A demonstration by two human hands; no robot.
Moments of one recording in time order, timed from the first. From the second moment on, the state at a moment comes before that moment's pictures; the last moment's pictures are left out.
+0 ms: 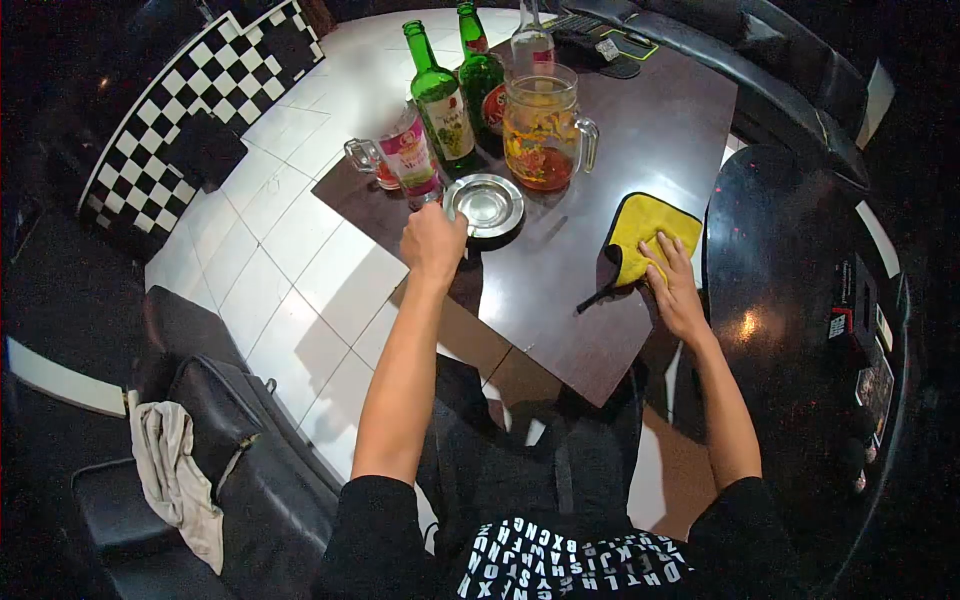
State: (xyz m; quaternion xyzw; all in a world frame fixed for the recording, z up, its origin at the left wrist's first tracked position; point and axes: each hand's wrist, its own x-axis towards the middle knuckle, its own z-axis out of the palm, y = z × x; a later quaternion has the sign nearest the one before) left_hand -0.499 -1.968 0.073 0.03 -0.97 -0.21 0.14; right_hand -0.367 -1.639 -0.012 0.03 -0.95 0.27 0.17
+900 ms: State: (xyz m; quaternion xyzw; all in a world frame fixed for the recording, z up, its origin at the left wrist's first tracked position) left_hand -0.372 -1.992 0.024 0.07 -0.64 -0.77 -0.02; right_hand -0.335 -1.699 0.016 0.25 -0.92 0.24 0.16
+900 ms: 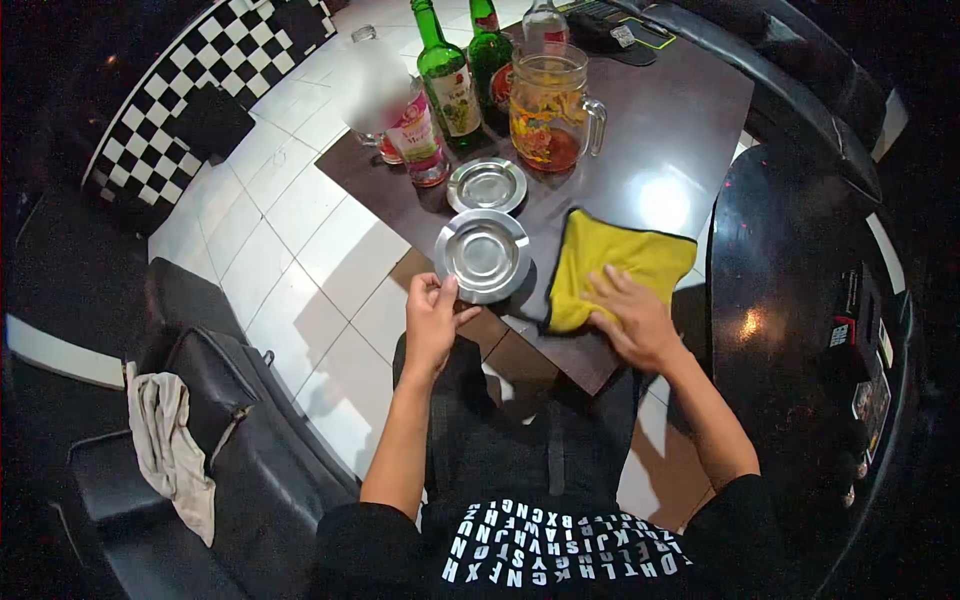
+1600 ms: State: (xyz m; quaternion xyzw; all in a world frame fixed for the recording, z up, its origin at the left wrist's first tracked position) left_hand -0.326 -1.940 0.064 0.02 -0.61 -0.79 -0.06; right_hand -0.323 -1.692 0.066 -0.09 -0.38 0.91 -0.10
